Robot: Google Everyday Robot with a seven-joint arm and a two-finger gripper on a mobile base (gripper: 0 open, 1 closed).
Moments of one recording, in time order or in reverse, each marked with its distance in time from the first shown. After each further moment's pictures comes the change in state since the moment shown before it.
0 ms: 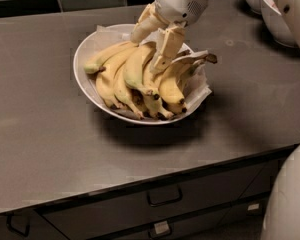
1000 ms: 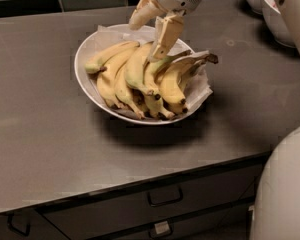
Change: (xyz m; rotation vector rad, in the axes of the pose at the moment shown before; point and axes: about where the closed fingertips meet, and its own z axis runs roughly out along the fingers) arm -0.006 -0.022 -0.014 0.057 0.024 -0.047
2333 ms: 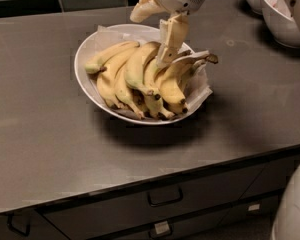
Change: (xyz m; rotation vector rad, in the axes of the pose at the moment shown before) arm 0.000 0.007 -0.005 0.033 0.058 -0.016
